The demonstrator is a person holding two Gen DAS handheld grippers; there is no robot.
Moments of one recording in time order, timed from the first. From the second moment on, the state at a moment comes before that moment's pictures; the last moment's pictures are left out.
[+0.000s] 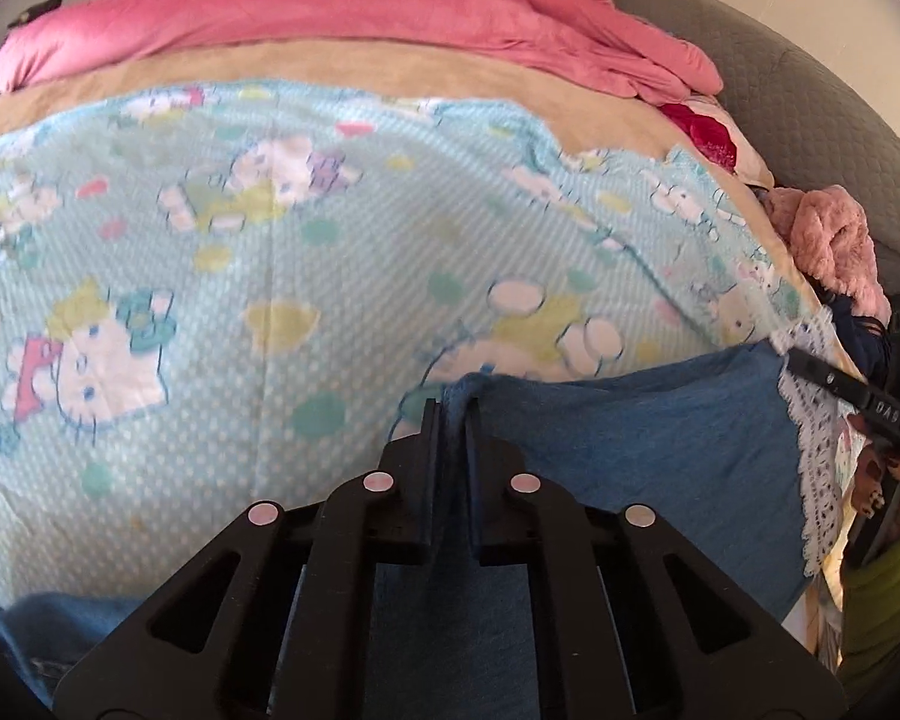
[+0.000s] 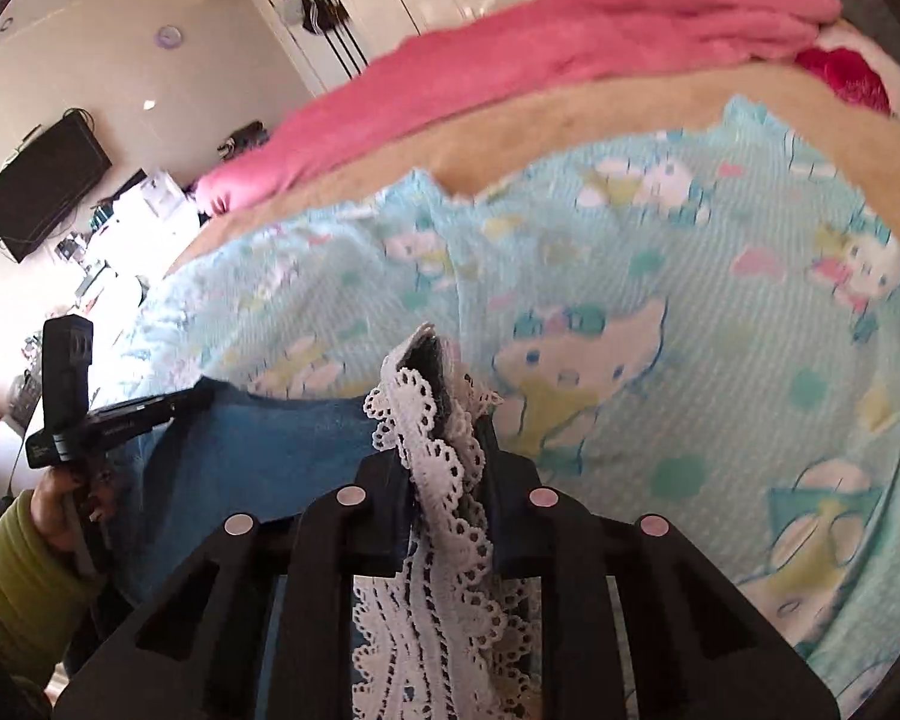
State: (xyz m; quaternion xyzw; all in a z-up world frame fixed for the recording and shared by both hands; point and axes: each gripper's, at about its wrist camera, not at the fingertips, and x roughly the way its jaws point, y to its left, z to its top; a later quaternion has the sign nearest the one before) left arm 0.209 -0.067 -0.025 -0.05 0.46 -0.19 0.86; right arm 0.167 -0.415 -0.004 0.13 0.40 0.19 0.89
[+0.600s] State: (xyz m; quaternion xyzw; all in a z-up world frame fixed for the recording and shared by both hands) left arm 0.215 -0.061 -0.027 -0.04 0.44 -0.13 0.89; right arm 0.188 -0.410 0.001 0.05 0.39 0.08 0.92
